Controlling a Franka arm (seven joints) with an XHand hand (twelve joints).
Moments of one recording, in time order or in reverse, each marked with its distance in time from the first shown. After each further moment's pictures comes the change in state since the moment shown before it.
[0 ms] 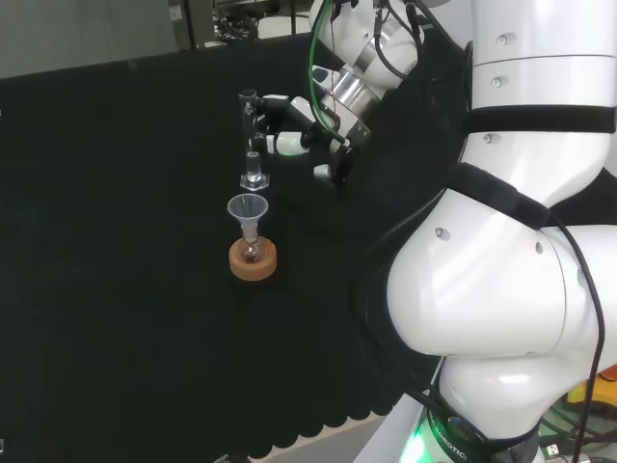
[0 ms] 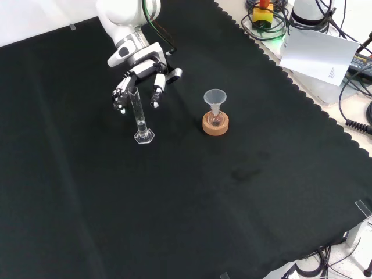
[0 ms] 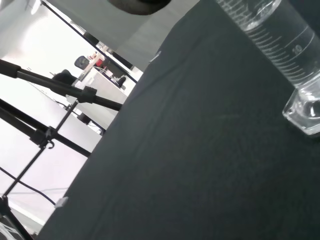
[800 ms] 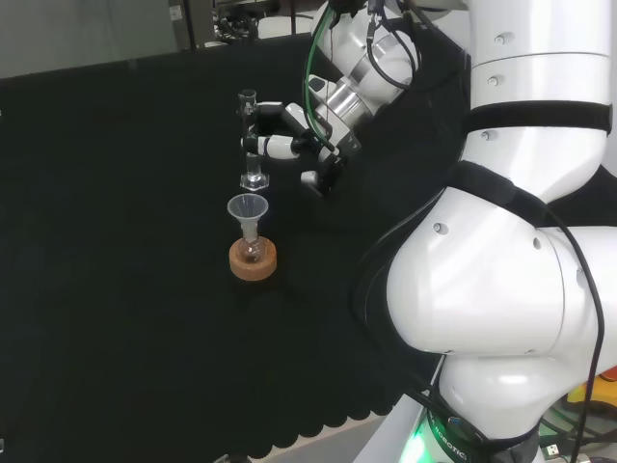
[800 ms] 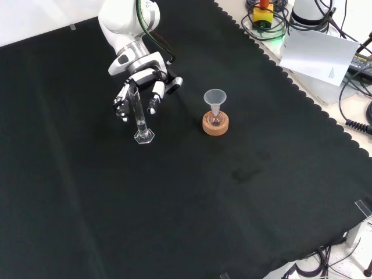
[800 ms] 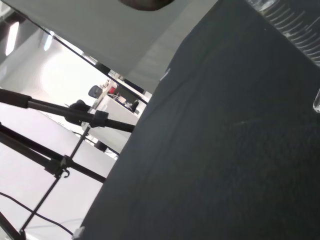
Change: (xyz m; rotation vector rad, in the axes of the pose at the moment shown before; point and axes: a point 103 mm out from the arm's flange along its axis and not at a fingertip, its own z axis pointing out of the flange) arm -0.003 0.012 0.020 -0.070 0.100 0.016
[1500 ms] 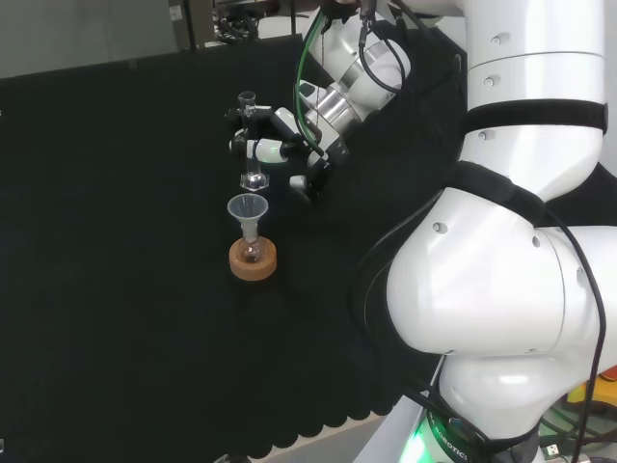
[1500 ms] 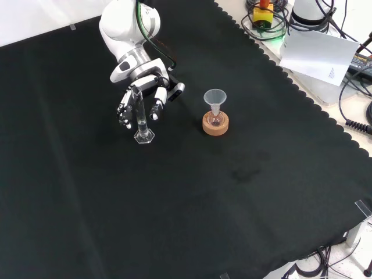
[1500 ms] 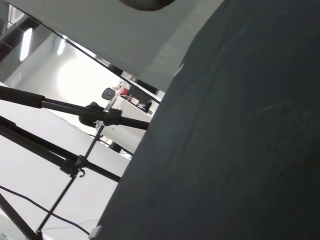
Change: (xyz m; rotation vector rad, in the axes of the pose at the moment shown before) arm 0.006 0.007 0.021 0.003 0.048 -0.018
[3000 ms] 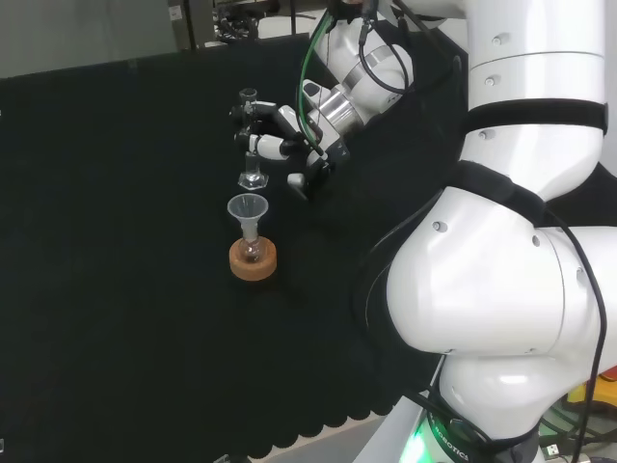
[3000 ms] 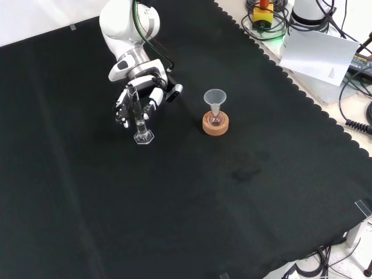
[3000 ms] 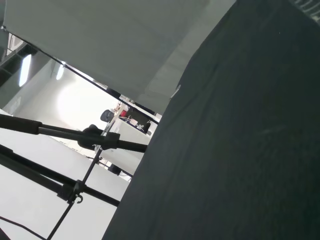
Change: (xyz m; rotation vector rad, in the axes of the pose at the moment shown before) arm -0.003 0.008 -0.001 -0.057 0.013 0.021
